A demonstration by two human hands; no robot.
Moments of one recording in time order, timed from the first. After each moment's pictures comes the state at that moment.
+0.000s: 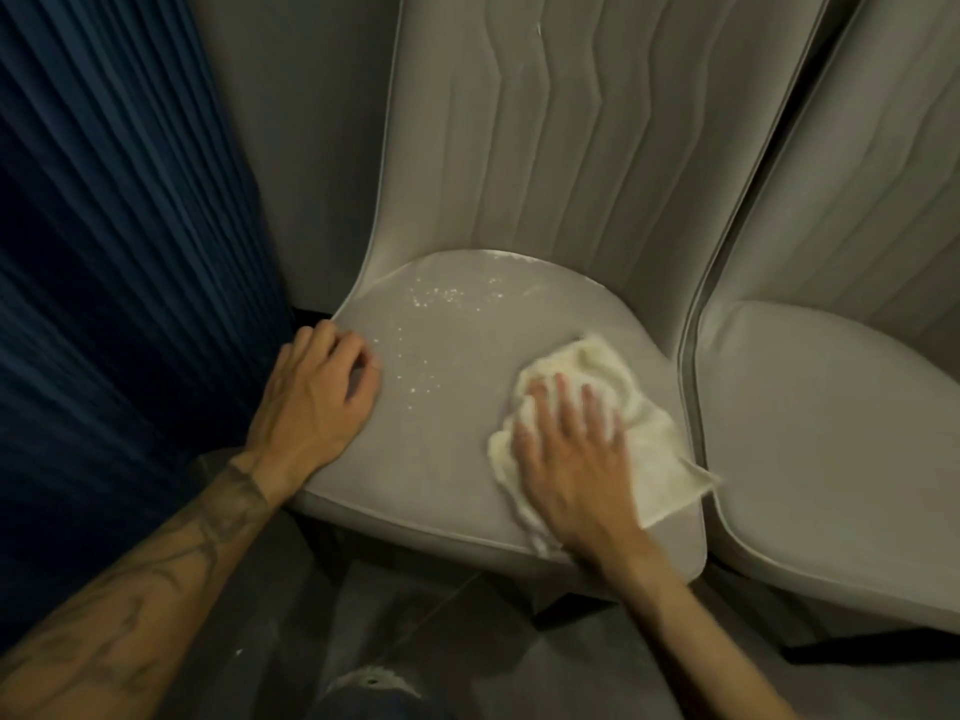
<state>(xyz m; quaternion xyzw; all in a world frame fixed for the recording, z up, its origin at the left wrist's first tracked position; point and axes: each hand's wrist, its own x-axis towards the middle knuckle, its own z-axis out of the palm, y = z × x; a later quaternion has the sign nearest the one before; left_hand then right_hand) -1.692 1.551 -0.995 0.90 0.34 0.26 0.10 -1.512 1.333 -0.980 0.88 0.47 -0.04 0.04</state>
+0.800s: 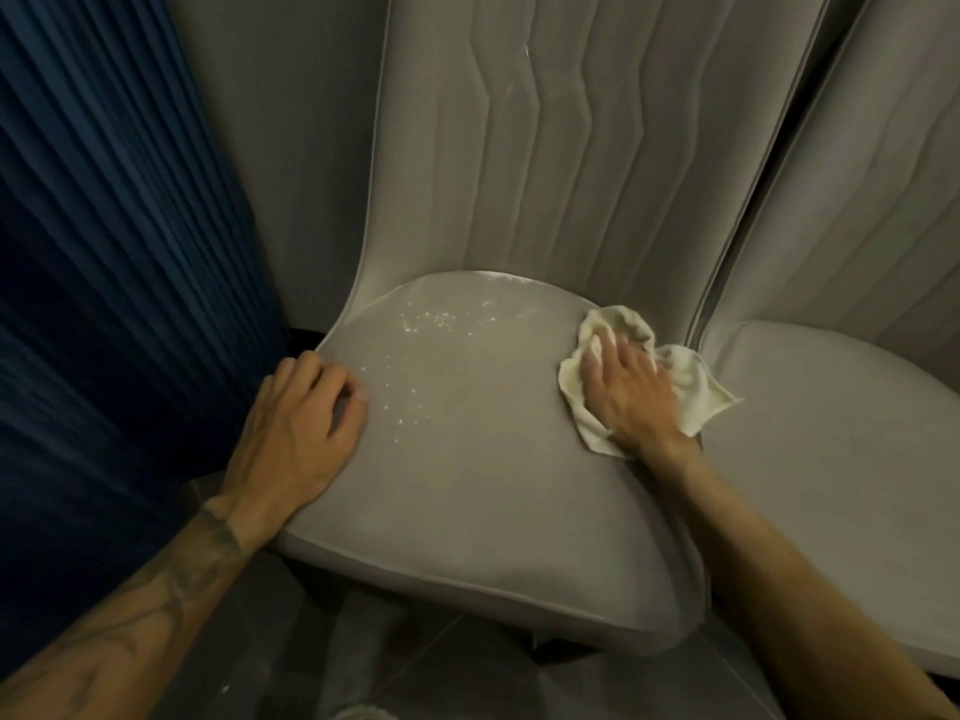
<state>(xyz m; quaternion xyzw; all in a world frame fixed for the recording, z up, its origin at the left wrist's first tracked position) -1.691 1.550 -0.994 0.90 0.34 0.25 0.11 -1.374 1.381 -0.962 0.91 0.42 -0.02 0.02</state>
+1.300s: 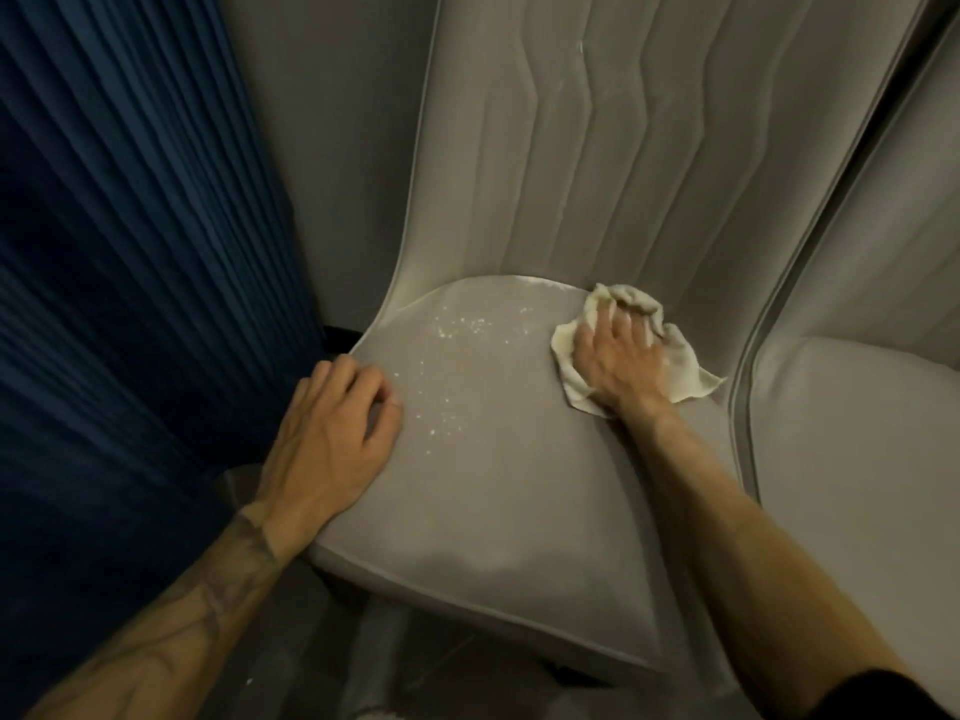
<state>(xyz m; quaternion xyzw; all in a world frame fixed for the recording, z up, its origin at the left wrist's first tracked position) -1.686 1.551 -0.996 0.89 0.36 0.26 0.10 -1.373 1.467 -0.968 0.90 0.43 -0.01 -0.03</state>
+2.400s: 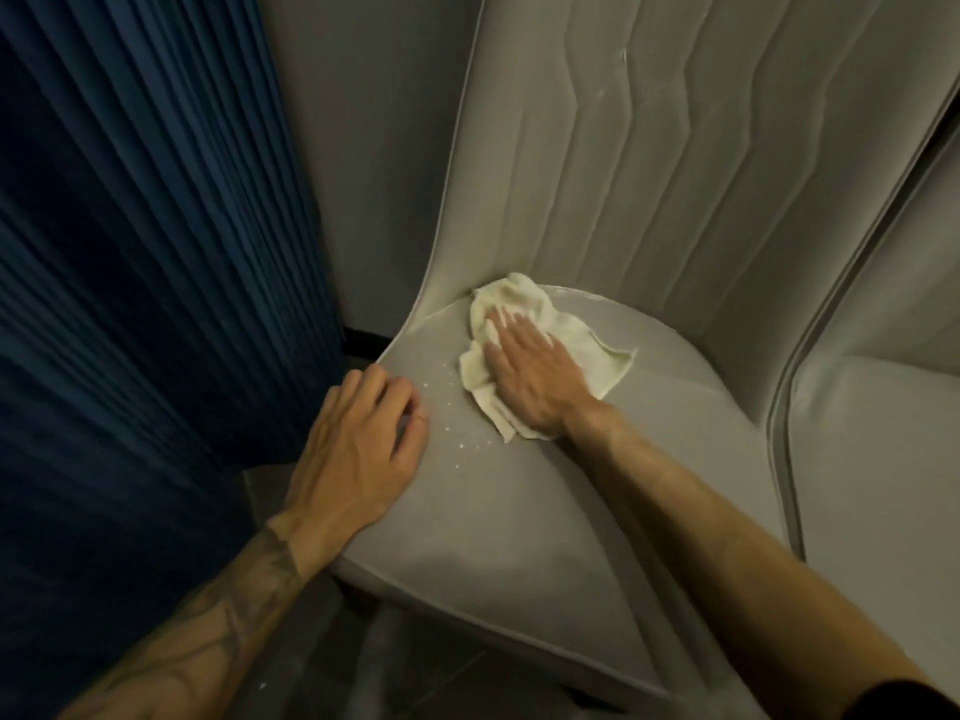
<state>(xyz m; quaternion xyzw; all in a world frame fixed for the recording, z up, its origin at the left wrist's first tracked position) -1.687 1.552 -0.998 0.89 0.35 0.27 0.10 -1.447 1.518 -0.980 0.76 0.64 -0.07 -0.06</state>
